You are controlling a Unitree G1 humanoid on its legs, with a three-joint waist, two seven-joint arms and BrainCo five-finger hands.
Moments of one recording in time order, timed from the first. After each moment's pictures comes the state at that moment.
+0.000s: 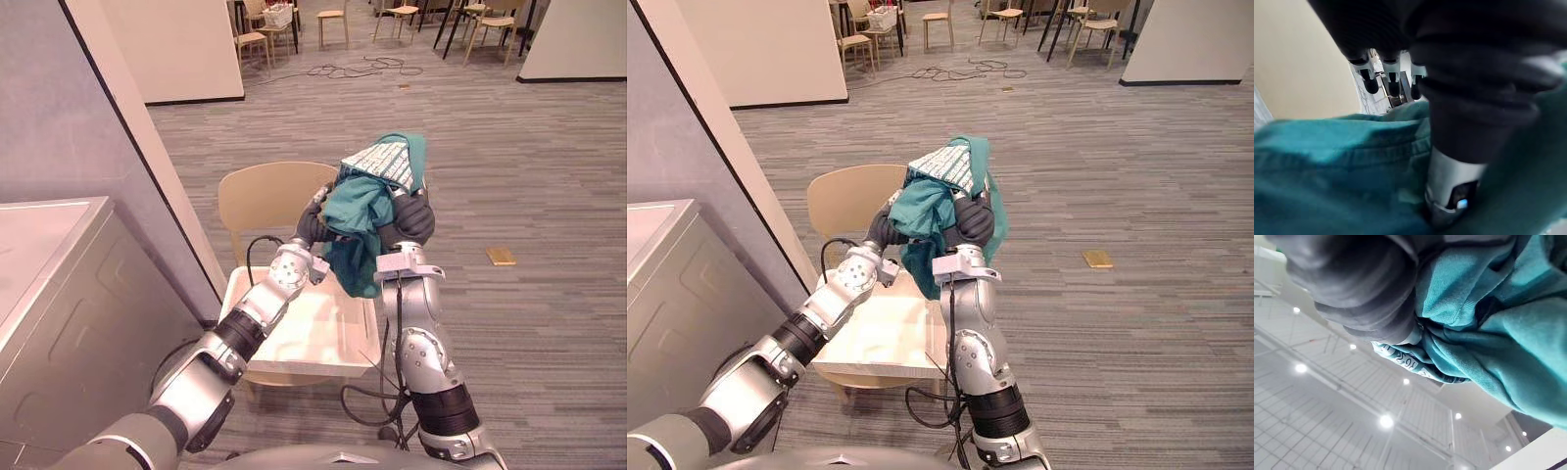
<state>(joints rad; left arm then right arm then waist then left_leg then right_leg) -0.65 -0.01 -0.54 0.54 -0.12 0.00 0.29 -0.18 -0.07 0.23 -0.34 0.86 -0.18 -0.27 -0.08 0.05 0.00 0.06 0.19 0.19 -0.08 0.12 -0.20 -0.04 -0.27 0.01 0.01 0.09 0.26</state>
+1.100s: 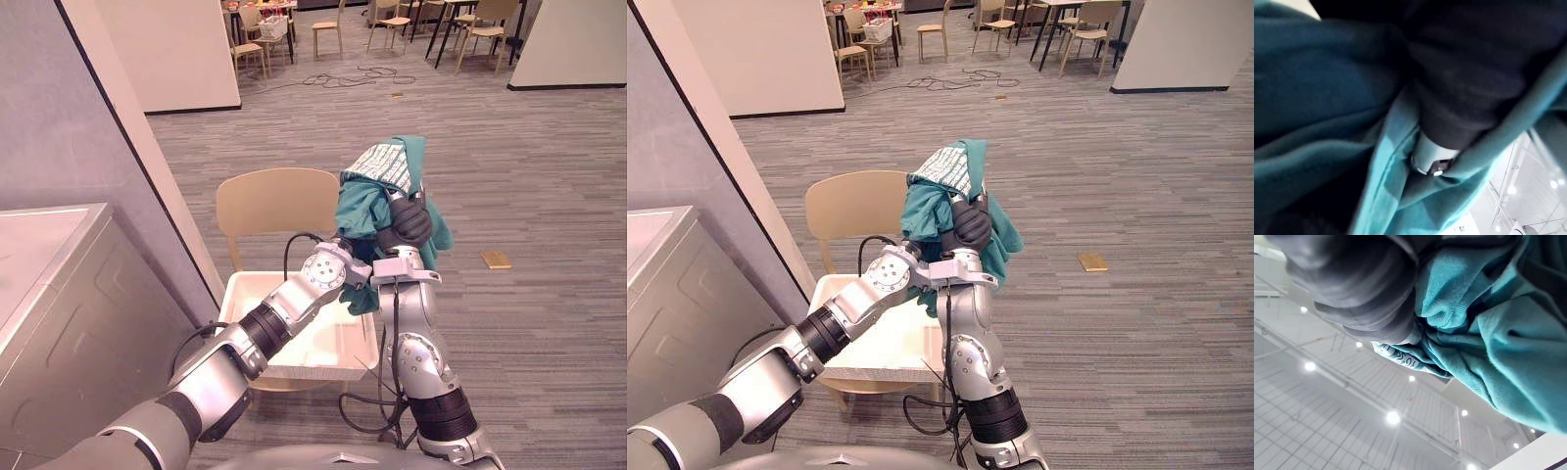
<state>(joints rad) -0.72 -0.09 -0.68 0.53 -0.37 0.00 0.28 -0.16 -0.07 0.25 -0.34 0.86 -0.22 -0.27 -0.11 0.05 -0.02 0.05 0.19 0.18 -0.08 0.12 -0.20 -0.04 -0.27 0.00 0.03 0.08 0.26</state>
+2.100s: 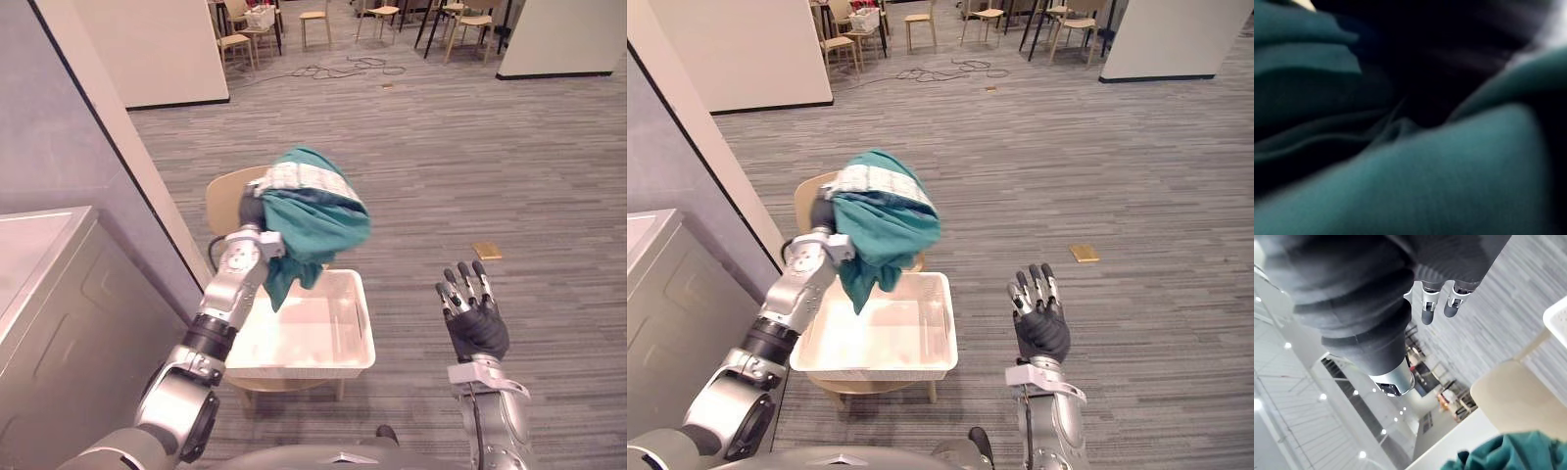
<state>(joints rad) -0.49 0.06 -0.14 0.29 -0.48 -0.01 0.30 0.50 -0.15 -0.10 -0.49 0.78 -0.03 -0.07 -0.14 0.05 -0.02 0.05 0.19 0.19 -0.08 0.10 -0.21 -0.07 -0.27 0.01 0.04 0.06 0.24</state>
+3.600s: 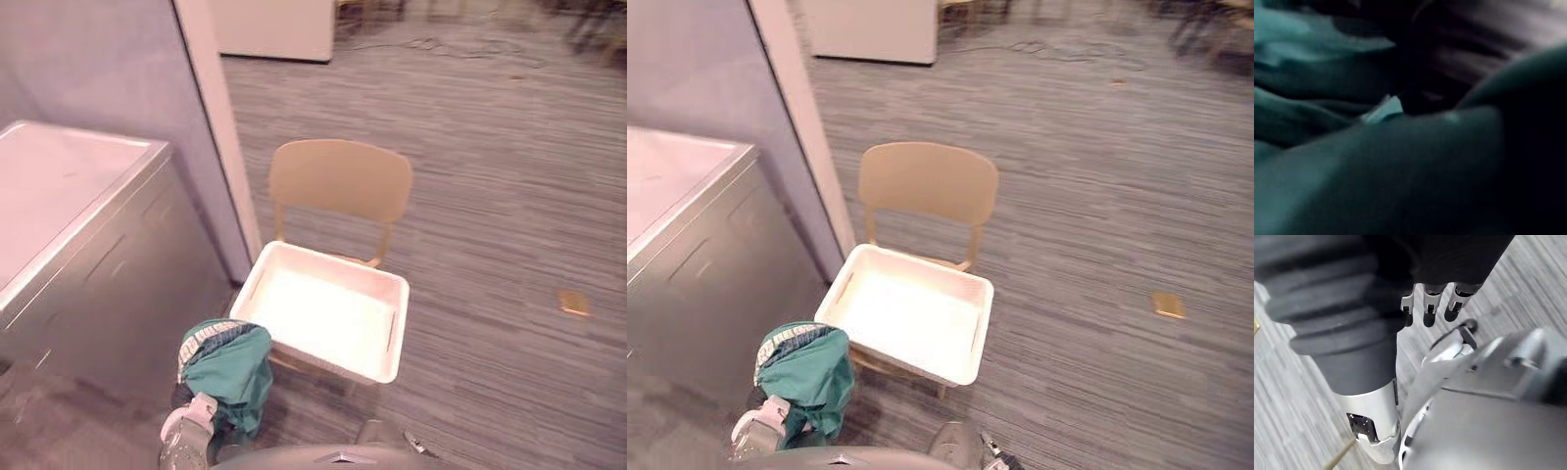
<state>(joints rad) 0.23 -0.07 0.13 0.54 -0.77 -0.06 0.05 0.15 -0.09 -0.44 1.02 0.54 0.01 -0.09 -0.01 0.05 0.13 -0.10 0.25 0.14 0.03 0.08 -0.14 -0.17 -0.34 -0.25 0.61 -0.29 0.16</state>
